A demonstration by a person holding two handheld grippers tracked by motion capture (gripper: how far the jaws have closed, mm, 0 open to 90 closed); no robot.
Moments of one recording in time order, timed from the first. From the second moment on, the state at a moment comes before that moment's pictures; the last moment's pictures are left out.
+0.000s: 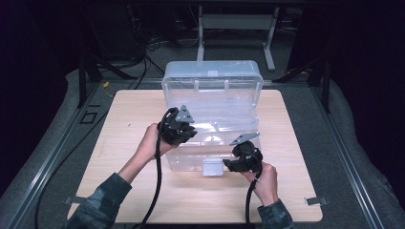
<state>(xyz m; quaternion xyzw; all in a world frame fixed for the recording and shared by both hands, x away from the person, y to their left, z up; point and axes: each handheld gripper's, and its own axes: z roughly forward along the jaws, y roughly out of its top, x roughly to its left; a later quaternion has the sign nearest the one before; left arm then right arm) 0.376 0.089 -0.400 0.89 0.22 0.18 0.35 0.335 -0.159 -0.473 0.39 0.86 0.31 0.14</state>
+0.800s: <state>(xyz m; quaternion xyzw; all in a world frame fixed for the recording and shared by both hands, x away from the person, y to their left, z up) 0.357 0.079 -0.406 0.90 0.20 0.24 0.31 0.329 -0.170 -0.467 0.39 0.85 0.31 0.13</state>
